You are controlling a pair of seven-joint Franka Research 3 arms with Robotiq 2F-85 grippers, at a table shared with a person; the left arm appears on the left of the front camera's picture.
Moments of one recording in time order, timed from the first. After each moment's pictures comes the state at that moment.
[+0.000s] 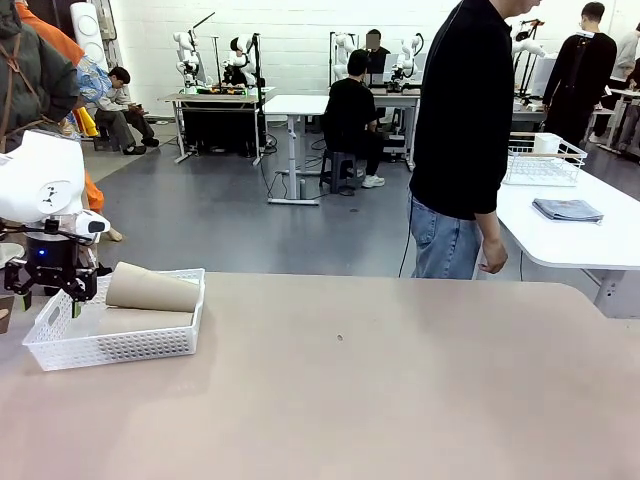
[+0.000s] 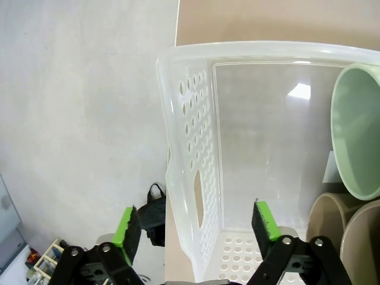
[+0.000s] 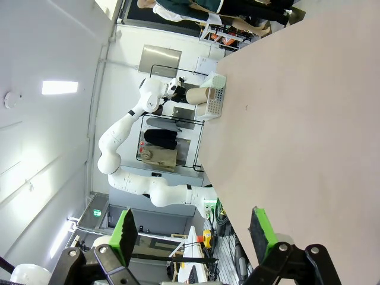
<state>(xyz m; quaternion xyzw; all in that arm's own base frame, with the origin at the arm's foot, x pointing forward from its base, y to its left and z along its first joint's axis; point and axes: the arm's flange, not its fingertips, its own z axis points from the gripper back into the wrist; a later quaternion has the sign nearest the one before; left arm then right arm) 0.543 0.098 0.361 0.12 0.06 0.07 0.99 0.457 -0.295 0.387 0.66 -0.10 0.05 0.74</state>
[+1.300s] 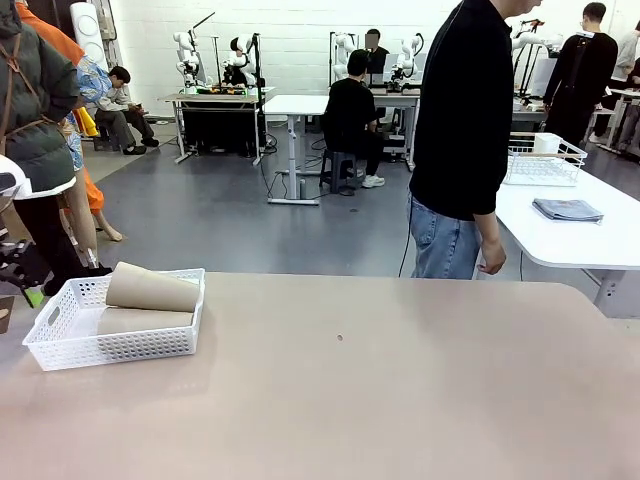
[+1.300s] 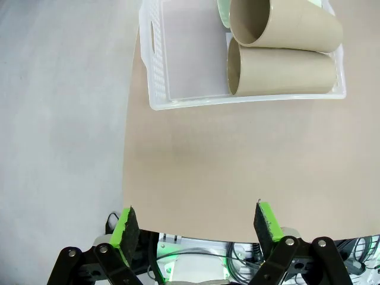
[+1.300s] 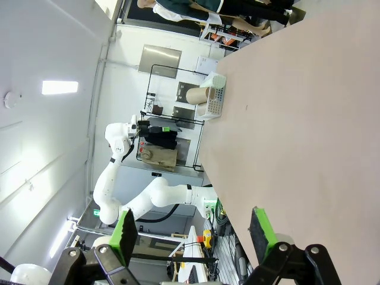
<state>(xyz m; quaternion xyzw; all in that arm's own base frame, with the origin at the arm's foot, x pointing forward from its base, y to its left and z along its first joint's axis) 0.319 0.039 0.505 0.03 -0.11 0.08 0.99 0.457 -0.295 0.387 0.66 -0.10 0.05 0.74</state>
